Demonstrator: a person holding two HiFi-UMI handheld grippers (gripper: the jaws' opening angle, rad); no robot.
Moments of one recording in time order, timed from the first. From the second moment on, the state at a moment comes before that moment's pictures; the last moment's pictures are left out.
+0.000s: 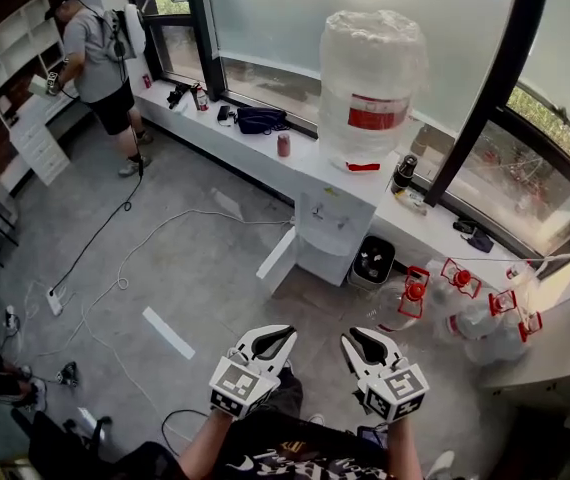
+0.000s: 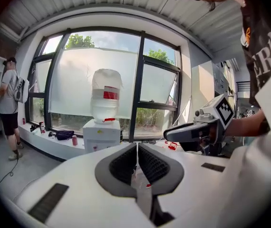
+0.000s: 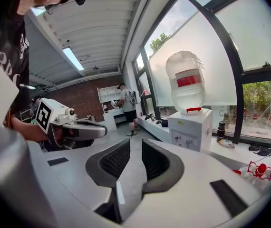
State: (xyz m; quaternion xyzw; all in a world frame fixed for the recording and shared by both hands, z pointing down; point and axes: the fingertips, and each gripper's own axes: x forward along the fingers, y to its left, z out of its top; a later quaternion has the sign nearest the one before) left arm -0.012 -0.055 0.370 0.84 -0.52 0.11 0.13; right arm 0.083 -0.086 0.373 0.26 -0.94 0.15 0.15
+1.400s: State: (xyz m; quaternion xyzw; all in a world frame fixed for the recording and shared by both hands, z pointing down) left arm 0.098 0.150 0.327 0.81 -0.57 0.09 0.10; right arm 0.145 0.118 0.331 0.16 -0.98 0.08 0.11
